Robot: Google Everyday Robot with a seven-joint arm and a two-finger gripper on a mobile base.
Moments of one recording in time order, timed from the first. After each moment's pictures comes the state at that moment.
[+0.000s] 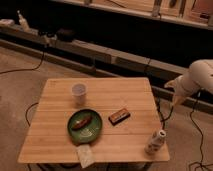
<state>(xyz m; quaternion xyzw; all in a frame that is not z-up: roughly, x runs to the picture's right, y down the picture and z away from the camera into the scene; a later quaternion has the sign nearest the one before) 0.348 0.011 0.749 -0.16 -0.03 -0.02 0.99</state>
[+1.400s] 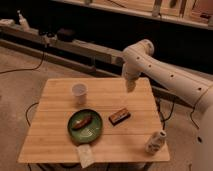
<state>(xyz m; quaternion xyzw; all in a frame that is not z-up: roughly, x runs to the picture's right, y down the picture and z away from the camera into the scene) 0.117 -0.015 0.785 -0.21 -0.07 -0.11 0.97</state>
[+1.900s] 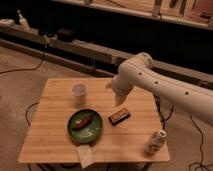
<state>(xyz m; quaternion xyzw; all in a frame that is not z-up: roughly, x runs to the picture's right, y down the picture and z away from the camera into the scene) 0.051 0.050 0.706 -0.16 -0.20 -0.21 0.94</state>
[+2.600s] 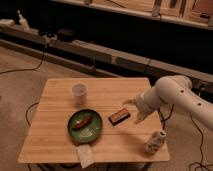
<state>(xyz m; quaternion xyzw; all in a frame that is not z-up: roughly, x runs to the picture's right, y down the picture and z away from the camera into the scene) 0.171 0.114 0.687 -0.18 -0.25 -0.17 0.94</state>
